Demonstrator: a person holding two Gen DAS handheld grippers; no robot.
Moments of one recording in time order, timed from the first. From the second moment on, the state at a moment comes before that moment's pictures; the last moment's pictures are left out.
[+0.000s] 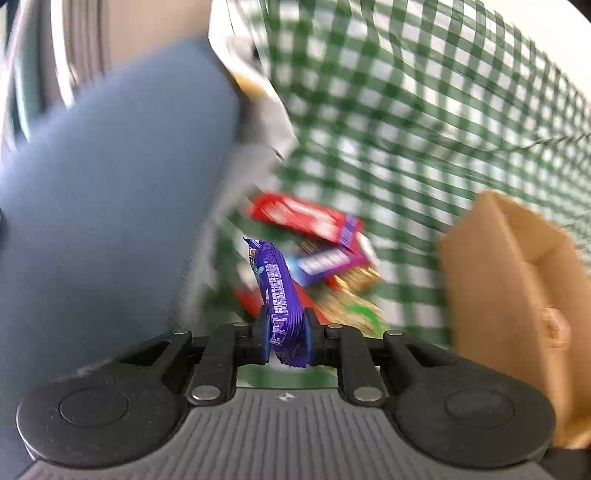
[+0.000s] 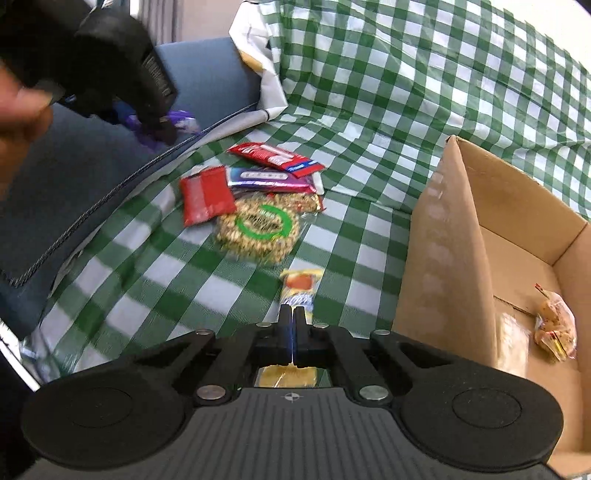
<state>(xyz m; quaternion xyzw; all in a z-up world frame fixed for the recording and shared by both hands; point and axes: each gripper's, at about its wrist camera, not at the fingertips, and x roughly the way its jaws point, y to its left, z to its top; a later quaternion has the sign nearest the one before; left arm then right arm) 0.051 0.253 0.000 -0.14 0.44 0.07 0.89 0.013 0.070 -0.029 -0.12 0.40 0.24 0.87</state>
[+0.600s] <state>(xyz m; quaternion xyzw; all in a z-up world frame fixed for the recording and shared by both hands) 0.083 0.269 -0.053 -0.21 0.54 0.10 0.81 0.032 0.077 -0.059 -0.09 0.42 0.25 0.87</state>
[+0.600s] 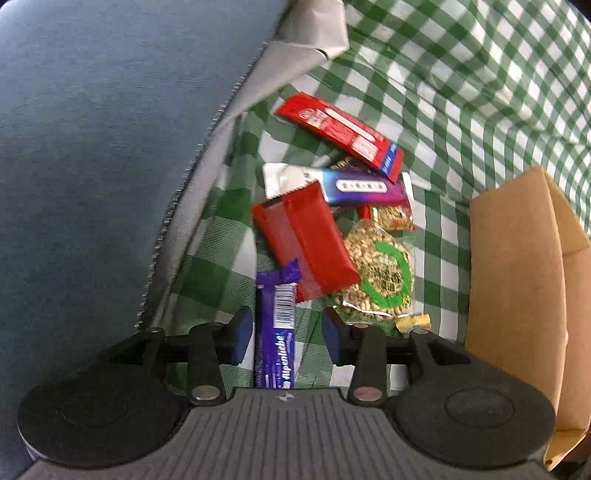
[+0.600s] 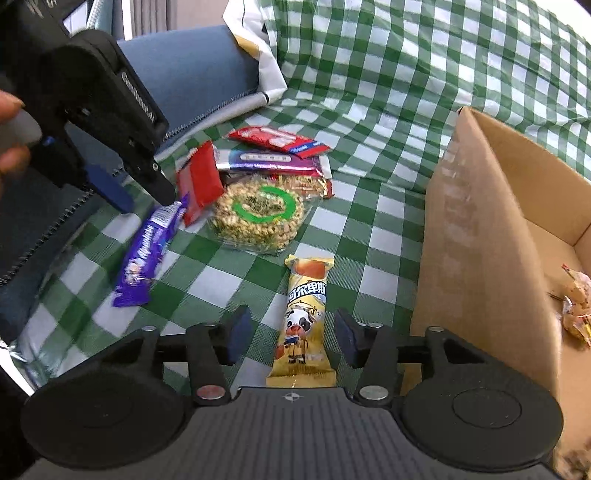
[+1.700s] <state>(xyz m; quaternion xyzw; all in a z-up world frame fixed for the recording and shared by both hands) 0.094 0.233 -0.081 -0.09 0.62 0.04 0.78 0.043 0.080 -0.068 -0.04 0.50 0.23 0.83</state>
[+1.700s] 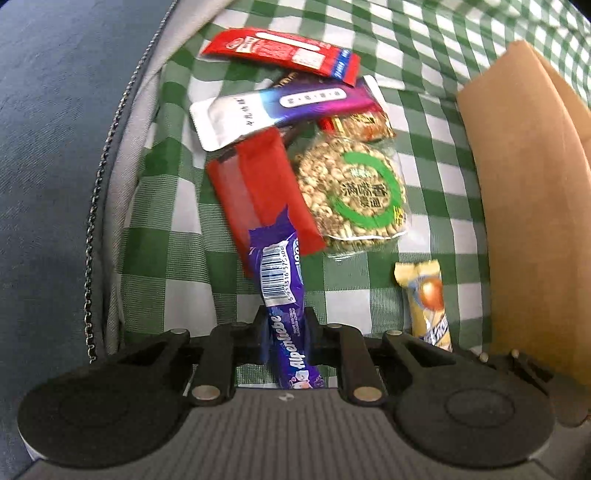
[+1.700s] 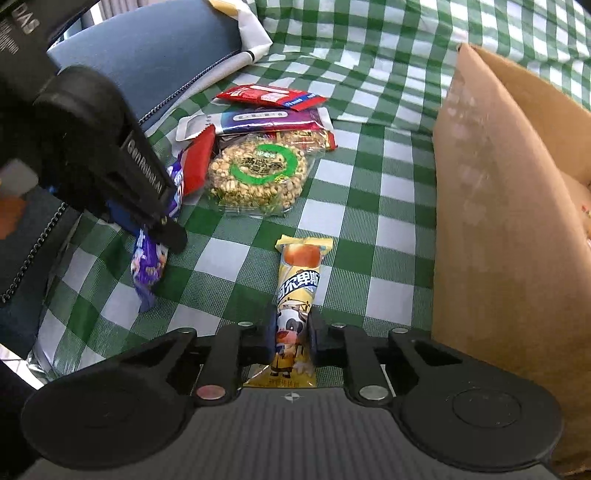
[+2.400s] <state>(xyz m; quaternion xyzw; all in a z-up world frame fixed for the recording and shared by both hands) 0.092 0.224 -0.053 -0.09 0.55 0.01 0.83 0.043 0.079 -0.059 -0.03 0.46 0.24 0.86</state>
